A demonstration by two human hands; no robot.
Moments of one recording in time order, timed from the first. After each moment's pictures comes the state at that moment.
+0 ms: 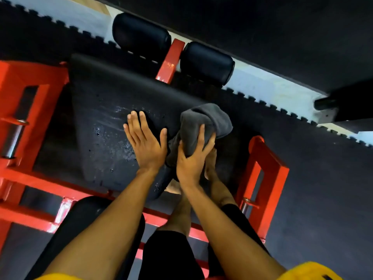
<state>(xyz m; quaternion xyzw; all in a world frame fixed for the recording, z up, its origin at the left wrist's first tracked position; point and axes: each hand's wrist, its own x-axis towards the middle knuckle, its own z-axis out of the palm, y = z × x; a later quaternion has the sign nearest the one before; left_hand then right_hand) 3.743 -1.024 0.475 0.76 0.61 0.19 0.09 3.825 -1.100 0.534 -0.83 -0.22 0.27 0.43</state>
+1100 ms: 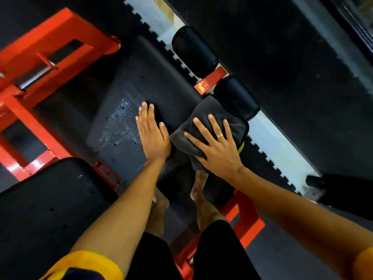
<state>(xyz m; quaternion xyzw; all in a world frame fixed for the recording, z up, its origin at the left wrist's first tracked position) 3.754 -1.024 0.482 0.54 0.74 0.35 0.19 3.957 -1.043 0.552 -0.47 -0.88 0.00 -0.04</state>
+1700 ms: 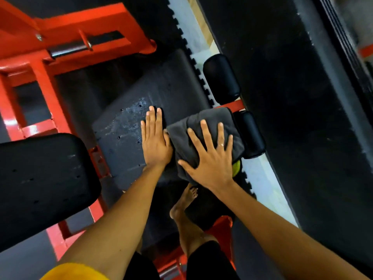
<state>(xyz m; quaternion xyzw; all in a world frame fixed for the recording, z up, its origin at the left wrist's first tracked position) 3.757 -1.022 0.477 0.48 0.80 0.32 0.17 3.929 -1.004 0.558 -0.49 -0.87 0.05 -0.05</state>
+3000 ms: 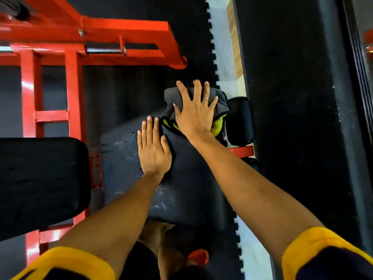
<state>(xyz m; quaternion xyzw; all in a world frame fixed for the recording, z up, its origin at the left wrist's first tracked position) 3.722 -0.955 0.474 0.32 0.90 0.28 0.11 3.747 -0.800 0.547 -0.43 -0.90 0.07 -0.06</state>
